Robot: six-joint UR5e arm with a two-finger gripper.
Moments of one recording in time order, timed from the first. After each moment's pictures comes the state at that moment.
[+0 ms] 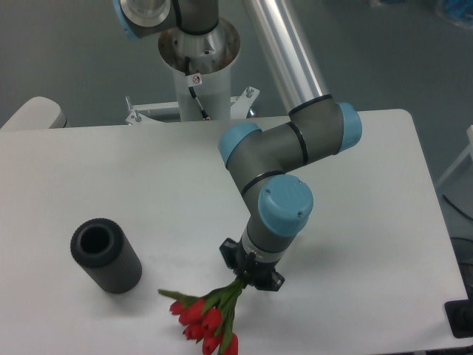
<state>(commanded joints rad) 2.40 -2.15 -1.35 -1.09 1.19 0.91</state>
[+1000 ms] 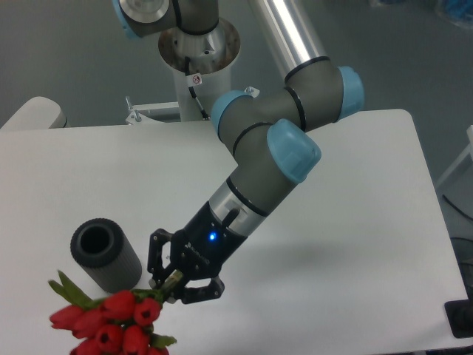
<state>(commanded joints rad) 2.41 -2.06 -1.33 -0.88 0.50 0.75</state>
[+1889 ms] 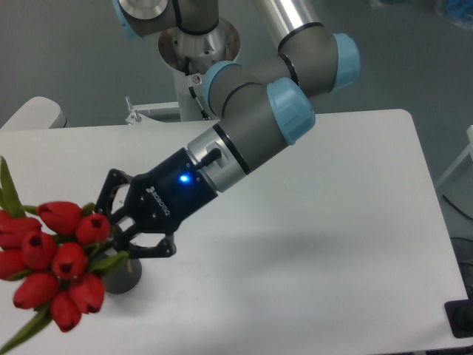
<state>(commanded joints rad) 2.37 -1.98 -1.41 -0.87 0.28 0.78</state>
